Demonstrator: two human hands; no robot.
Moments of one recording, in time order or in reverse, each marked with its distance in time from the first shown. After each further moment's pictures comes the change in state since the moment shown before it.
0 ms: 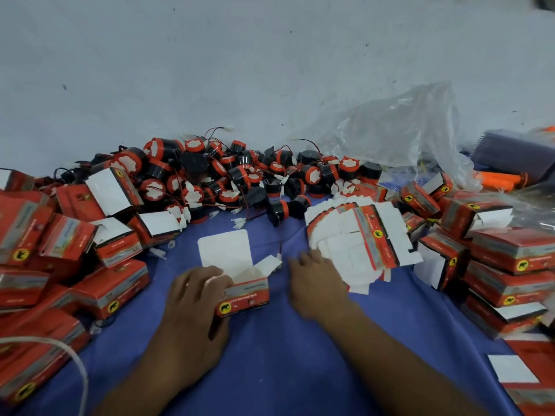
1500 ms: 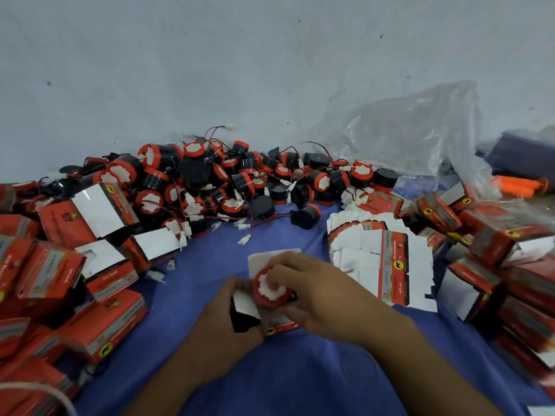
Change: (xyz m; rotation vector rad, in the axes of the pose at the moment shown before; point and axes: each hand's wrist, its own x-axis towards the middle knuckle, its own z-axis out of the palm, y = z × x) left_hand 0.058 -0.015 0.036 -0.814 -0.105 -0.305; right_hand 0.003 -0.002 -0.082 0.411 0.171 -0.552
